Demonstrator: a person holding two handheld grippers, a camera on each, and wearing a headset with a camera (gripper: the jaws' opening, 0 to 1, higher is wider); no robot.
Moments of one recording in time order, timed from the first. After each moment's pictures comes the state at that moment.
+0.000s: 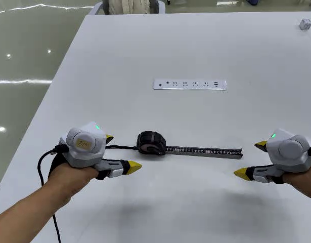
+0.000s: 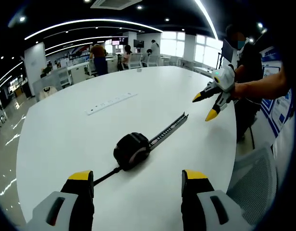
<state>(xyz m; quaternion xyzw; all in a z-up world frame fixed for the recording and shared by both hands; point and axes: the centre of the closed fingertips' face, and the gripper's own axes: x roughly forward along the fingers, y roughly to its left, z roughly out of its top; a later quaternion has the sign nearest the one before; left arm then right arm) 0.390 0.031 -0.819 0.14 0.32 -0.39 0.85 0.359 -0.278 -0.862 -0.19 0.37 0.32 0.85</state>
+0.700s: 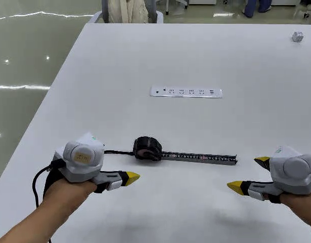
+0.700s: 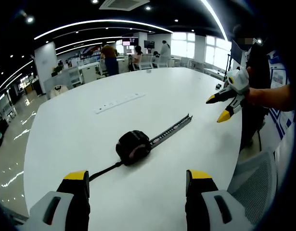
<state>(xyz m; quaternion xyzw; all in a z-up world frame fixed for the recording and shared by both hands) 0.371 0.040 -0.810 0.13 0.32 -0.34 0.88 0.333 -0.276 -0.843 -0.12 0.35 0.28 0.89</state>
